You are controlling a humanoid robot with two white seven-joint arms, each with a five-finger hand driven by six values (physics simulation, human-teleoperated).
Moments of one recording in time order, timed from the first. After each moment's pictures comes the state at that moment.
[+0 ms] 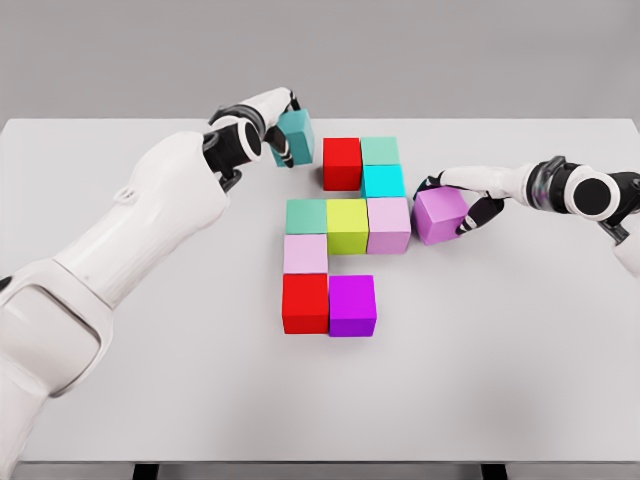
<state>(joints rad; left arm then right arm) -1.04 0.10 -0.94 -0.92 -0.23 0.61 -0.23 -0.85 -0.71 0.93 -1.30 0.12 0.00 0.61</state>
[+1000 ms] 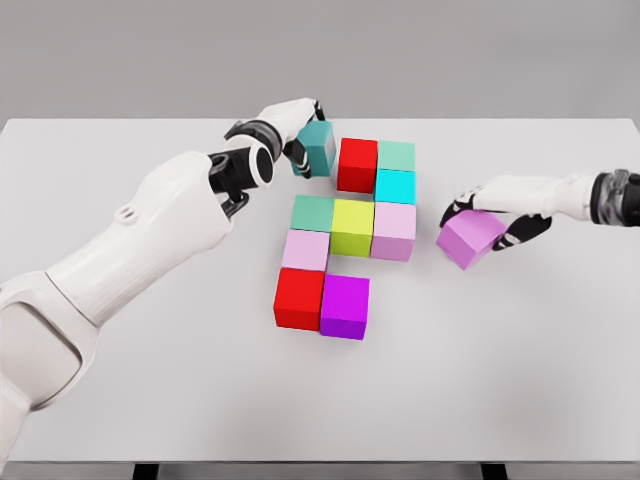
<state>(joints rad) -1.00 0.16 -1.03 -1.11 -0.22 0.61 -0.20 -0.81 -0.88 0.91 -1.31 0.11 -0.52 0.61</state>
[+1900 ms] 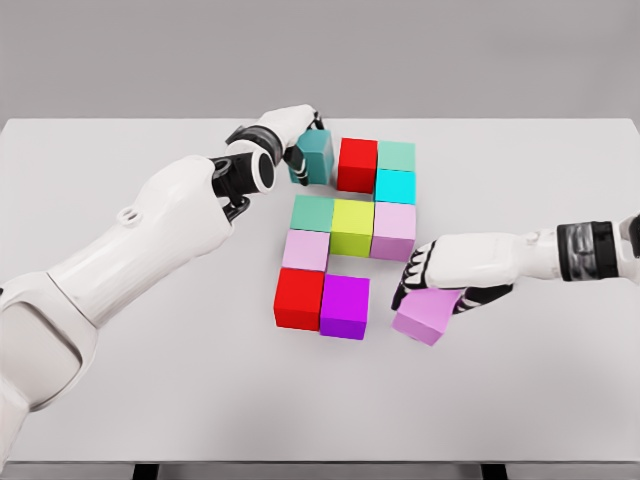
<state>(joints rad) -1.01 0.16 -1.06 -1.08 -0.22 0.61 -0.20 -0.72 -0.94 0.92 -1.67 0.12 -0.61 0.61</state>
